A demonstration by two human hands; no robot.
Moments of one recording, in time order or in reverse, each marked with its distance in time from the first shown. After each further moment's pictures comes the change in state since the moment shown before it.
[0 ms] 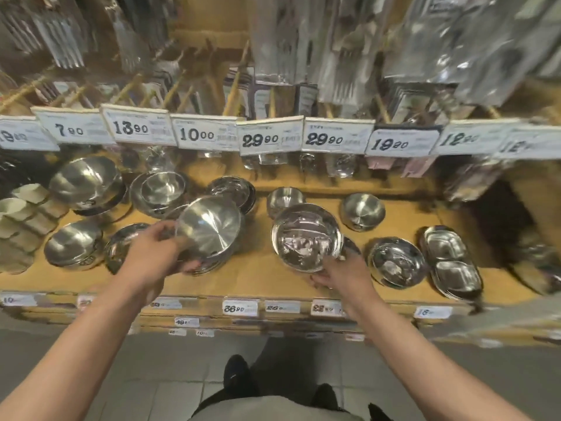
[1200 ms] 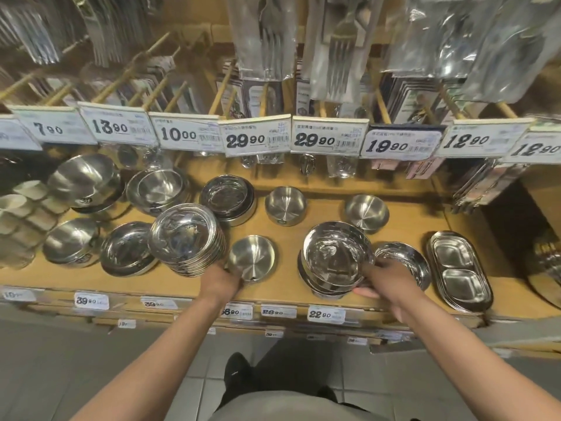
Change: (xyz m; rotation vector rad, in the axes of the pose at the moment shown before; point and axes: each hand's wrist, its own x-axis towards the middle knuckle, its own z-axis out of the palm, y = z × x) left_hand 0.040 -0.110 0.098 0.430 0.016 -0.106; right_hand 0.046 0.000 -0.081 -0.107 0.008 0.153
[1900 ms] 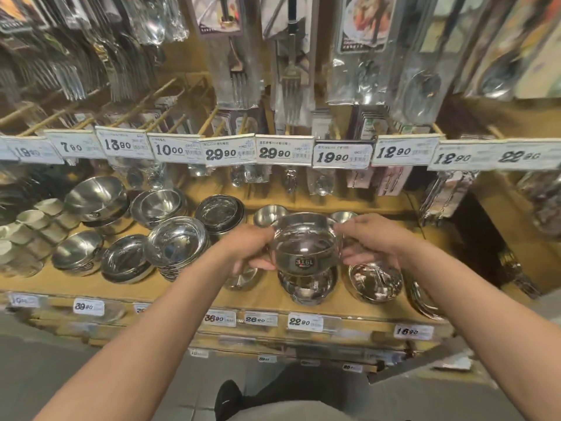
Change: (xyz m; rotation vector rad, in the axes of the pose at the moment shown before) left_hand -0.090 0.142 0.008 -0.174 -0.488 0.076; right_hand -0.039 -0.095 -0.042 -0.316 -0.334 -0.228
